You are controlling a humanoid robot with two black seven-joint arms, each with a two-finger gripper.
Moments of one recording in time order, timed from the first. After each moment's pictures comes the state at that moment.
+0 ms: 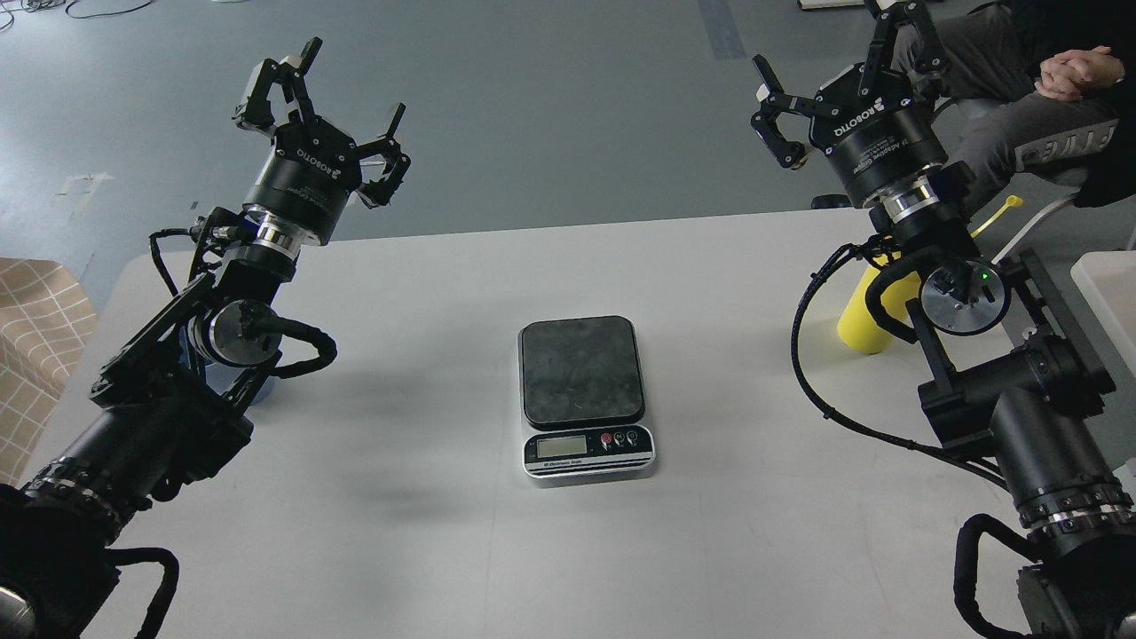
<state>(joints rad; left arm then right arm) -0.74 0.28 -0.90 -0.78 0.15 -0.49 -0.41 0.60 0.00 1.50 1.00 -0.41 0.49 0.00</state>
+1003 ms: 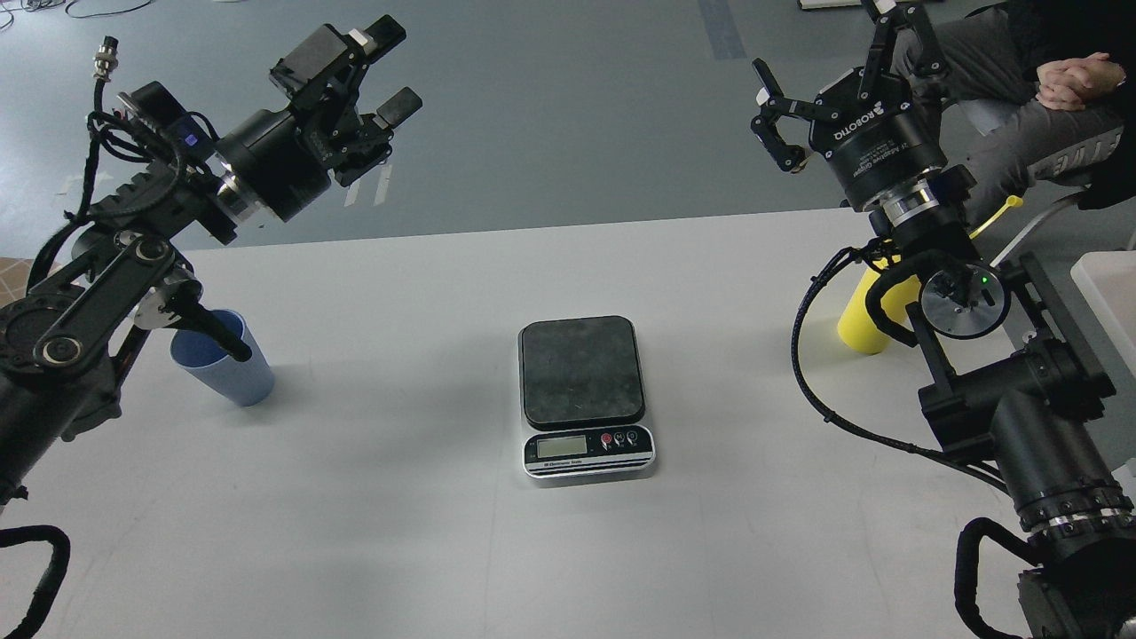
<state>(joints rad) -0.78 0.57 -0.90 -1.09 1.19 -0.45 -0.49 0.59 0.00 1.50 1.01 -0.41 0.49 0.00</state>
